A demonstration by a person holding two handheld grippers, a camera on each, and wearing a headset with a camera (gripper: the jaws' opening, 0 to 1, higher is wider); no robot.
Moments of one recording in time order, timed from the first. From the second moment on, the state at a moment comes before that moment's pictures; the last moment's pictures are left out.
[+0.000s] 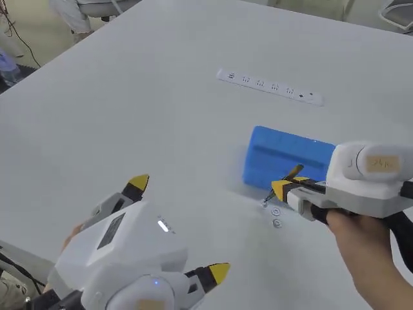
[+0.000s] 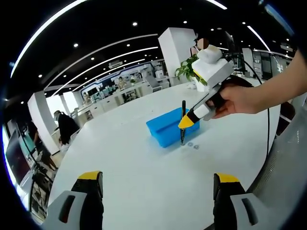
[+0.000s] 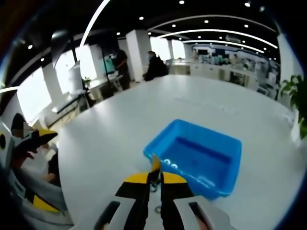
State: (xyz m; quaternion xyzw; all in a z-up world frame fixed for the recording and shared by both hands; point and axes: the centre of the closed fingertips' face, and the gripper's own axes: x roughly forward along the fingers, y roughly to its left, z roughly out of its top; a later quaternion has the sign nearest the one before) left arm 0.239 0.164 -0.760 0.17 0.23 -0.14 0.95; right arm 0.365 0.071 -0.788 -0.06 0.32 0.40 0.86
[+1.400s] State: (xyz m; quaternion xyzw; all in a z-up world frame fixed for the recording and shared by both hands) left arm 0.238 0.167 -0.765 0.18 0.25 -0.14 0.94; right arm 0.393 0.076 -0.711 -0.07 0.24 0.41 0.88
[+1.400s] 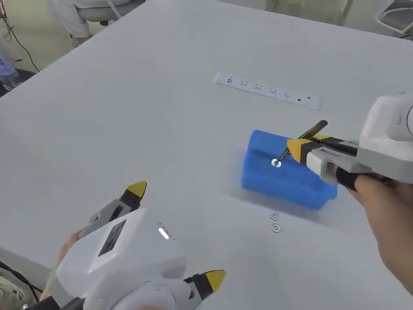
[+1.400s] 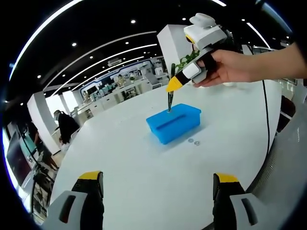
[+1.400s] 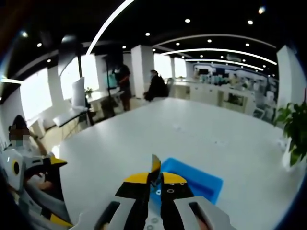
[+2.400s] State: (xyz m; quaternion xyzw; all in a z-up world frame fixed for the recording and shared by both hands) left arm 0.236 0.169 -0.772 0.19 0.26 -0.14 0.94; right arm 0.422 0.071 -0.784 -0.11 0.29 0.39 0.87
